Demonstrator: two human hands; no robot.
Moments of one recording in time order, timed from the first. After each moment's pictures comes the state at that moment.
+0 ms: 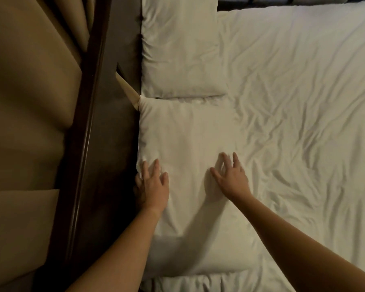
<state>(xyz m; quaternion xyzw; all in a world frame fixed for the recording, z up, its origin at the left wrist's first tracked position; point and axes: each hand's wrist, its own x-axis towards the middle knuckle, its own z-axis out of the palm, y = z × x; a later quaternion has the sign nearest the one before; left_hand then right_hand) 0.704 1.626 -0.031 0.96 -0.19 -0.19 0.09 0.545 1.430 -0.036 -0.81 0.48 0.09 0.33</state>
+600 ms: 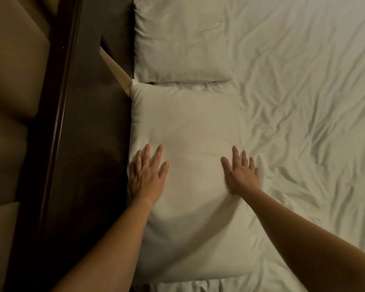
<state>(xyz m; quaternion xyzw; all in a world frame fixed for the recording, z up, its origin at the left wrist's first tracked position) 0.740 1.619 -0.094 0.93 -0.32 -0.16 0.06 0.534 1.393 -0.111 -0.78 0.52 0.20 0.28</state>
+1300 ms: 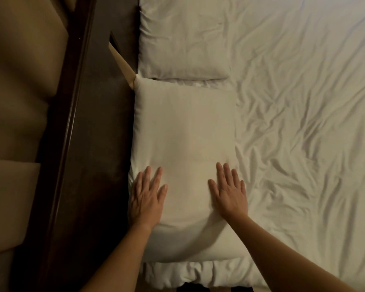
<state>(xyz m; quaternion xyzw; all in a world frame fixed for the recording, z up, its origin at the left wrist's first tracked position) 0.652 1.701 -0.092 0.93 -0.32 -0.16 0.06 0.473 1.493 -0.089 -0.85 0.44 0.16 0.25</state>
